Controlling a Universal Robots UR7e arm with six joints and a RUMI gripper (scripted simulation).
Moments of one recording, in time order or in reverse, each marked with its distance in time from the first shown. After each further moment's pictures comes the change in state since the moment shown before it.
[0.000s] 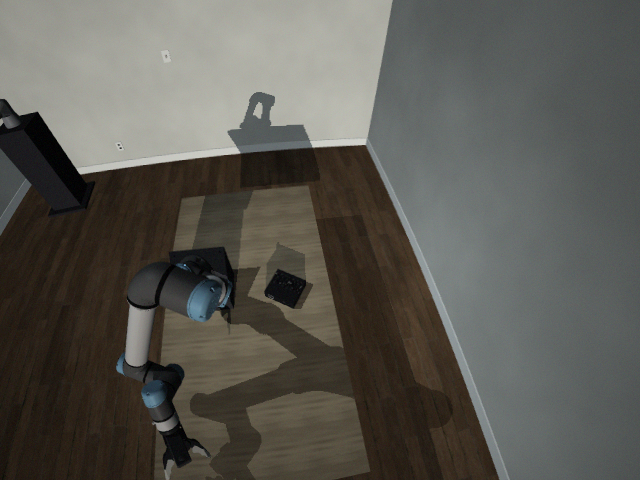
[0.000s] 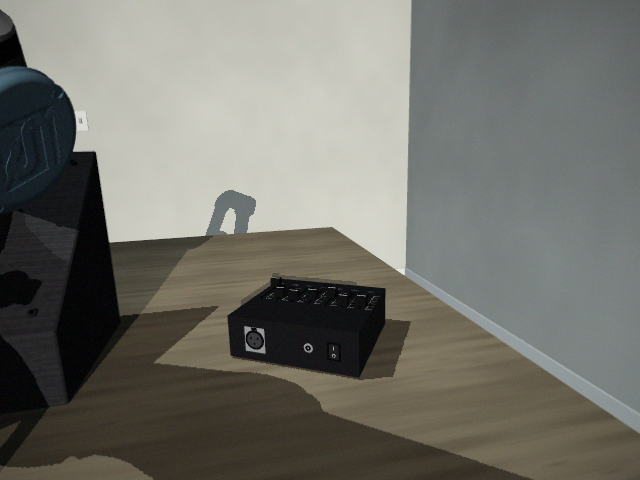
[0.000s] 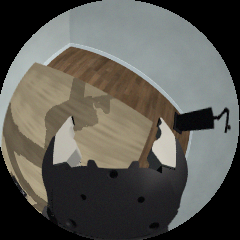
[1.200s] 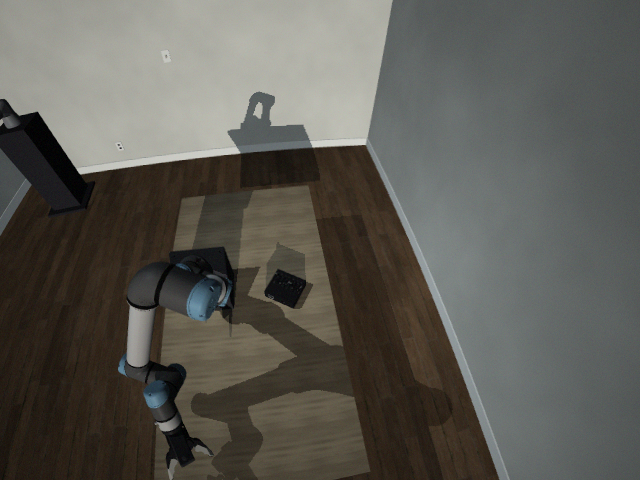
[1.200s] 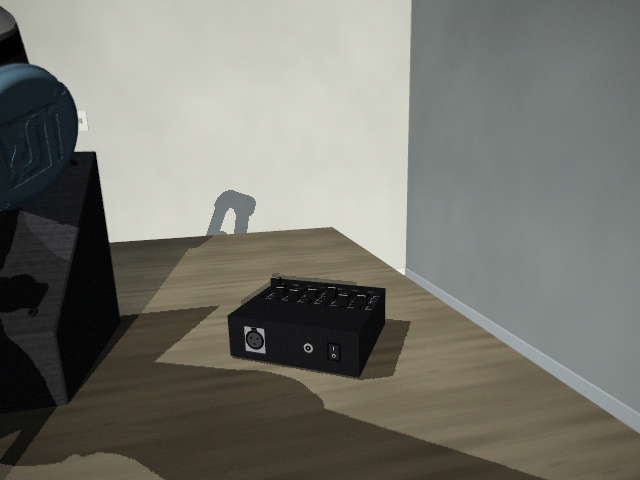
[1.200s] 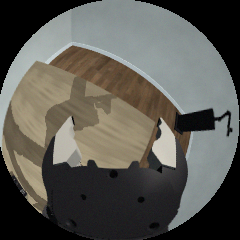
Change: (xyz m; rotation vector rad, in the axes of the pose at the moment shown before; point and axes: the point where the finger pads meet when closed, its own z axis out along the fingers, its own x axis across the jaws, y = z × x) arm -0.011 0.001 0.003 -0.007 -0.016 -0.005
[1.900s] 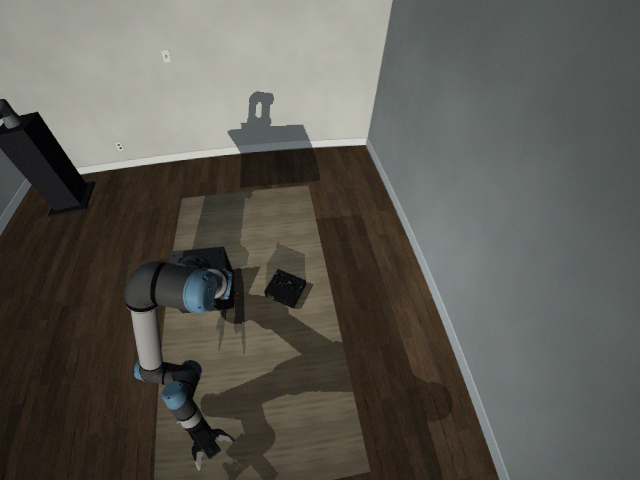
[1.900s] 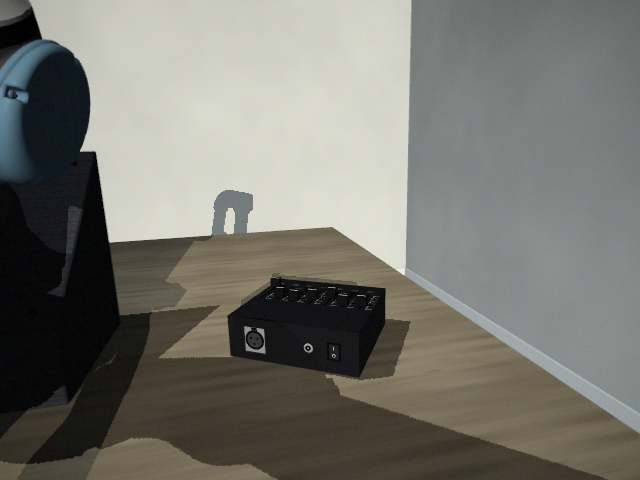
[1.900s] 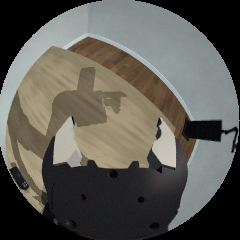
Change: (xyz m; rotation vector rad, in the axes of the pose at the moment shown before) arm -0.094 0.006 0.018 -0.062 -0.136 -0.064
